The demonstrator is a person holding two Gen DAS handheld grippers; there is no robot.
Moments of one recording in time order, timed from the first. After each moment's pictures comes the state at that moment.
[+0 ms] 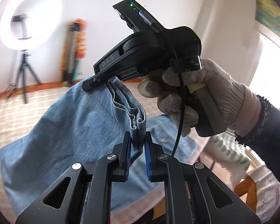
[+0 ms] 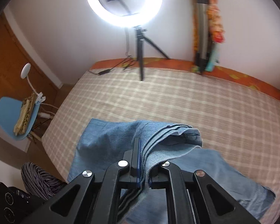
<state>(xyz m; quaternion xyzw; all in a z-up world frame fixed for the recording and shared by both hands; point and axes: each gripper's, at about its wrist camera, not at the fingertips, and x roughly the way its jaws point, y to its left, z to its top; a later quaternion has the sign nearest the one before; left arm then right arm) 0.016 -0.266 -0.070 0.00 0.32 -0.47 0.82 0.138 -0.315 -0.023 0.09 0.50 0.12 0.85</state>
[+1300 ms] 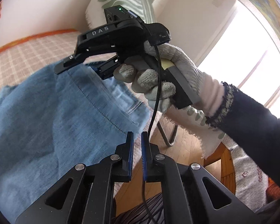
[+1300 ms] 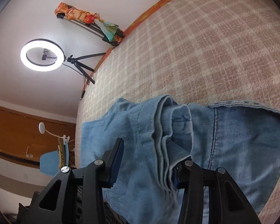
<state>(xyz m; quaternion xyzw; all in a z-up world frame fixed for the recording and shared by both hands) -0.026 -0.429 -0.149 0.06 0.42 -0.61 0.66 0.020 -0.574 -0.187 0.41 0.50 0.13 0.75</state>
